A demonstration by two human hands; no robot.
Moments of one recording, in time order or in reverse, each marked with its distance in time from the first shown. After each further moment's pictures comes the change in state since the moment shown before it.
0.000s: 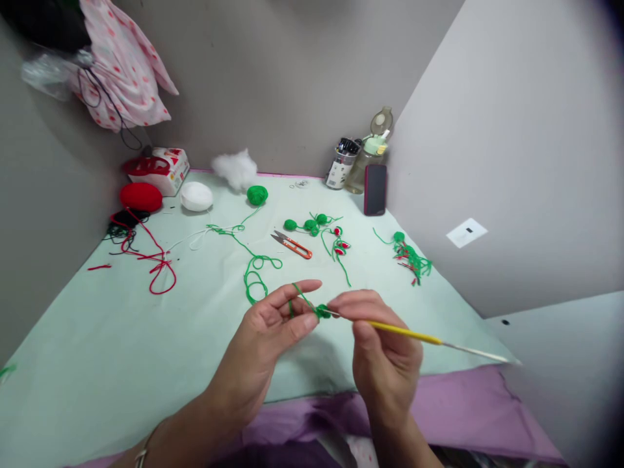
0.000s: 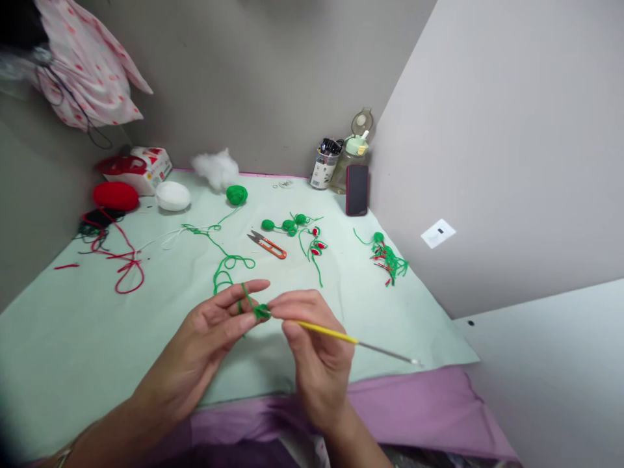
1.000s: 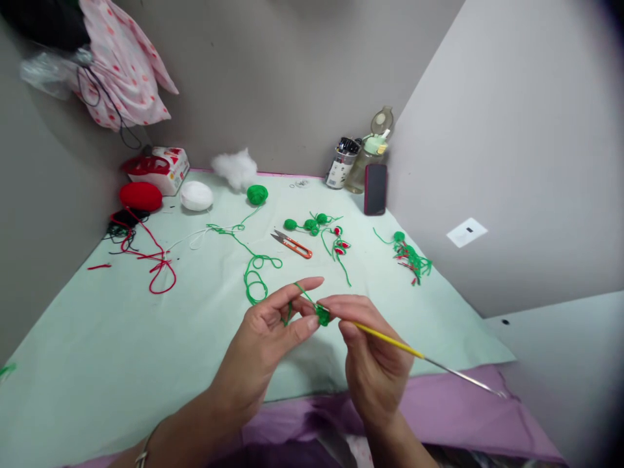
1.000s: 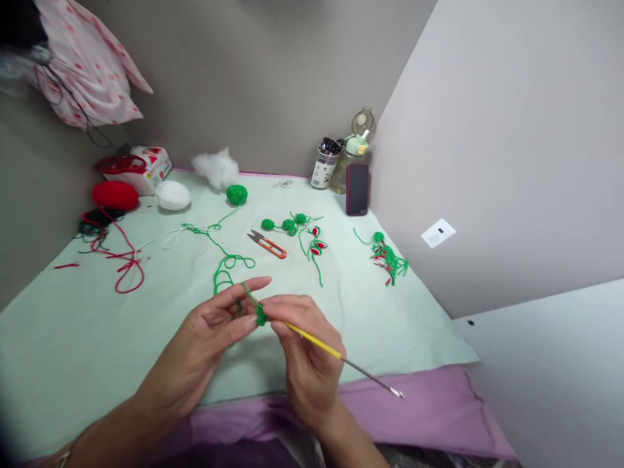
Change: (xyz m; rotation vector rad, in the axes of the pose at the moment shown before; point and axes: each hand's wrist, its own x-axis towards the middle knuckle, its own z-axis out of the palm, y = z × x) left_hand -0.001 -0.002 0.000 0.083 -0.007 0.066; right_hand -0.001 0.001 0.007 -0.100 -0.002 -0.044
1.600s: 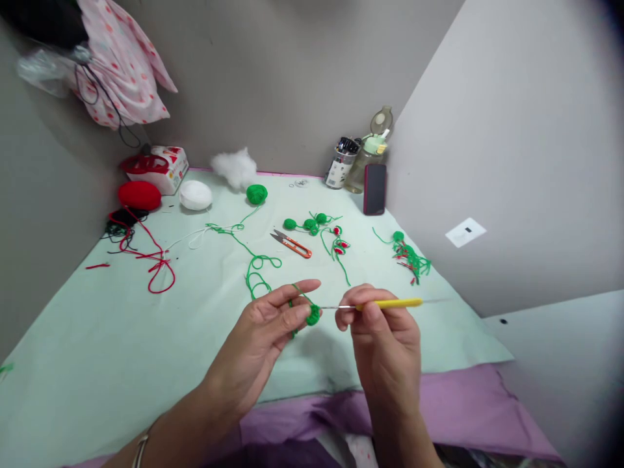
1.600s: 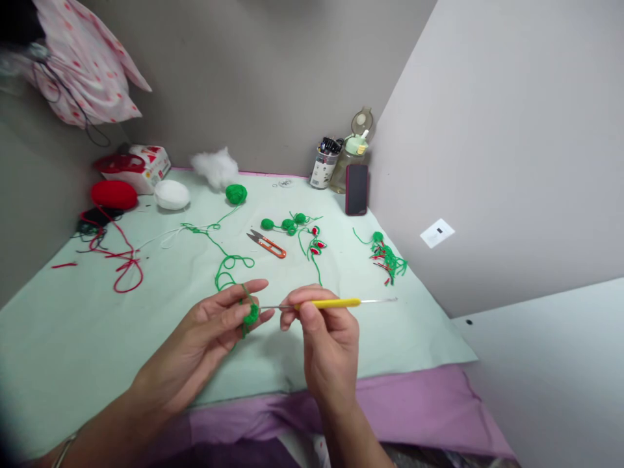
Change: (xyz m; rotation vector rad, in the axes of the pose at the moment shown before) left_hand 0.005 0.001 -0.004 -0.141 0.005 -0.116; right_hand 0.010 0.003 -0.007 0.252 0.078 0.163
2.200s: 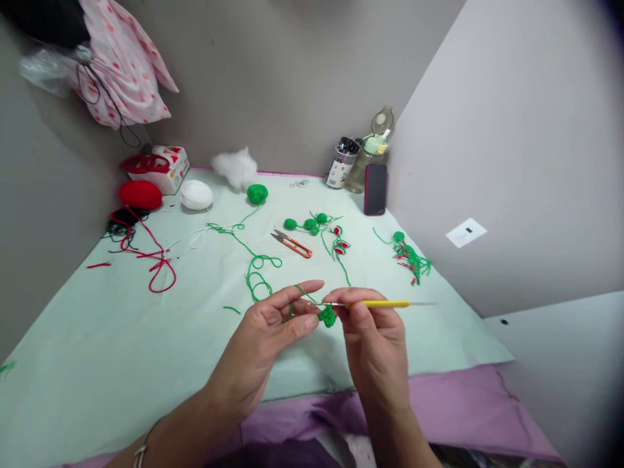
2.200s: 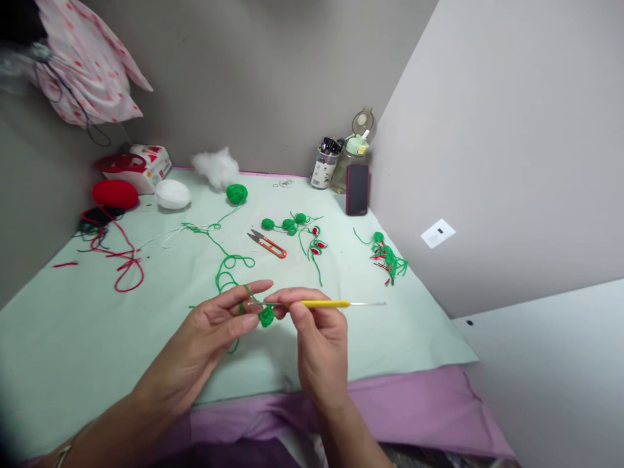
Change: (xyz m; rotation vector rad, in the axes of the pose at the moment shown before) left_hand -0.003 0.002 0.003 0.110 -0.024 0.018; right_hand -0.003 0.010 0.003 0.080 -0.014 0.094
